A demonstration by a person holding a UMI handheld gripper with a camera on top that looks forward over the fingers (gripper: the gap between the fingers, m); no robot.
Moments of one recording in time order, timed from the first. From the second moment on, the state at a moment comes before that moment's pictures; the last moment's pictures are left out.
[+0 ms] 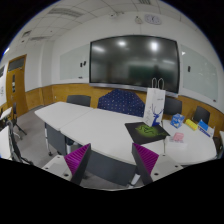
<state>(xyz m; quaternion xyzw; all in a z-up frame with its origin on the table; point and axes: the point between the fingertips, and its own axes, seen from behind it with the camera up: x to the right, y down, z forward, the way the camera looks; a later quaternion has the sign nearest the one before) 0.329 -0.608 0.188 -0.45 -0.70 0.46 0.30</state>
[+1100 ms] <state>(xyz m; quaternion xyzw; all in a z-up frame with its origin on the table) 0.076 -0.296 0.086 -0.56 -0.59 0.38 0.43</state>
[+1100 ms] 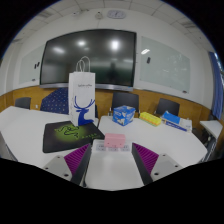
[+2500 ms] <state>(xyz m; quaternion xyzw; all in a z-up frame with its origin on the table) -0.055 -0.062 0.044 -0.64 -0.61 0.29 0.36</state>
